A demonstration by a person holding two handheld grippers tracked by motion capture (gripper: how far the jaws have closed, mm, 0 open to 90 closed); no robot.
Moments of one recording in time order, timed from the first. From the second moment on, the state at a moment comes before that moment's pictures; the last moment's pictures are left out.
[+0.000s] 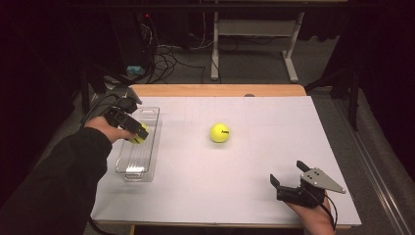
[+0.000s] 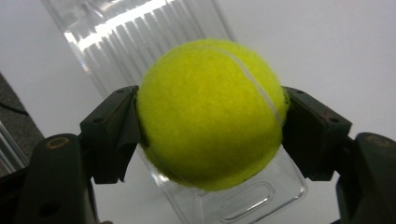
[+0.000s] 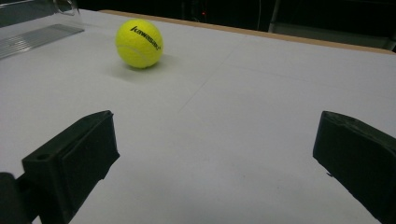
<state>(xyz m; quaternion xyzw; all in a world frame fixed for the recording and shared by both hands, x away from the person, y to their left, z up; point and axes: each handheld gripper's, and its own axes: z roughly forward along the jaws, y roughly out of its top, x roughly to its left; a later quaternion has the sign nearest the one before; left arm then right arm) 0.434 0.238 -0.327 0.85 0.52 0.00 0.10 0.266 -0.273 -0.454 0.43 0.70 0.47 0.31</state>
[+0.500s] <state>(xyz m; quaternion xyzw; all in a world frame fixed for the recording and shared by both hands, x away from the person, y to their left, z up) 0.447 0.235 -0.341 0.84 0.53 0.02 0.08 0.266 -0.273 -0.454 0.43 0.70 0.47 0.31</state>
